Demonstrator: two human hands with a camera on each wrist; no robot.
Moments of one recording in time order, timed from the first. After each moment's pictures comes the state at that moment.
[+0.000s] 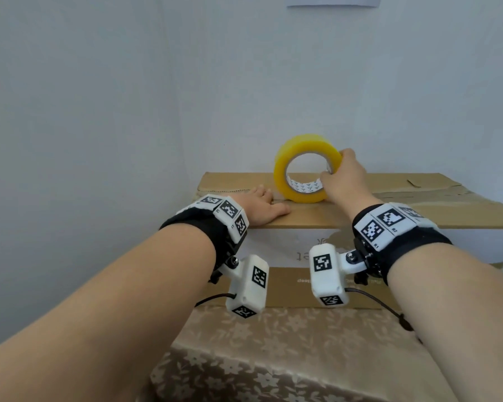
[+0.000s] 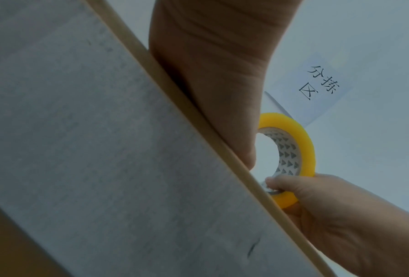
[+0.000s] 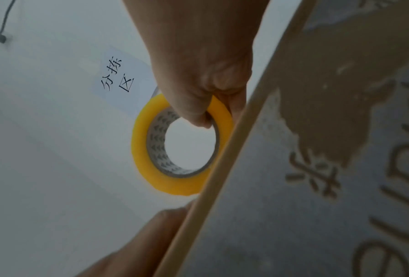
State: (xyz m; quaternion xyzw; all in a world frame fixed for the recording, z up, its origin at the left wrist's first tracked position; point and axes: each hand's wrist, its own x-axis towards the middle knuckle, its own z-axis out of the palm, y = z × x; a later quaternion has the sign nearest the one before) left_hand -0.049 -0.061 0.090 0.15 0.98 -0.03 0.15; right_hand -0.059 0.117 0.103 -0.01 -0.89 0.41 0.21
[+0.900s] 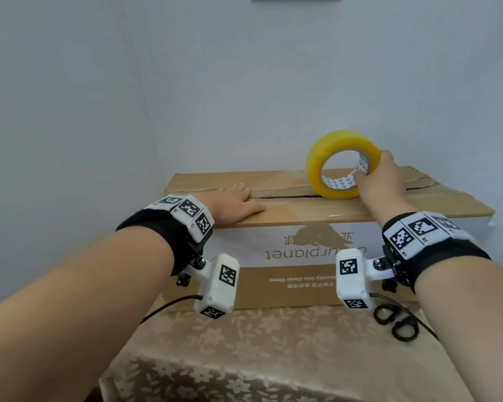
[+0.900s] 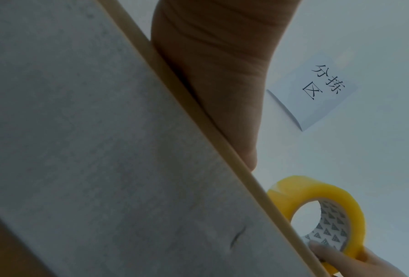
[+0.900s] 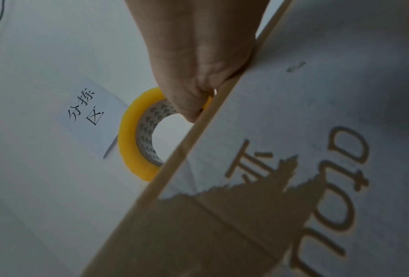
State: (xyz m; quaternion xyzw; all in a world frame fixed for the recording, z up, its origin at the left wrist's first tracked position) left_hand -0.032 -0.036 0.104 0.10 0.99 0.04 0.12; right_hand -0.061 0.221 0.090 -0.10 -0.88 0.39 0.27
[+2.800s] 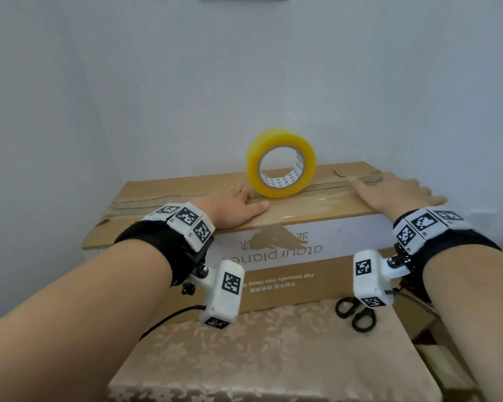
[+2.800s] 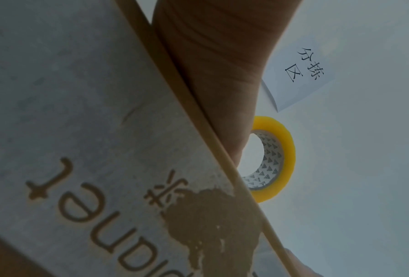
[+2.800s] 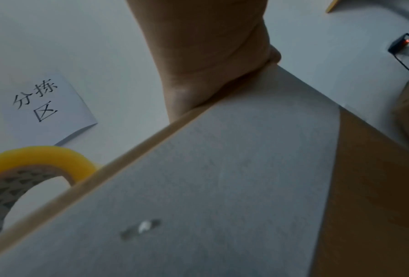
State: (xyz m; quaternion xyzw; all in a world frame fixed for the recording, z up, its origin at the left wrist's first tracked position) left_hand -0.047 0.032 0.100 0.15 0.98 0.06 0.12; right_hand -0.045 0.310 0.091 -0.31 -0.94 0.10 0.06
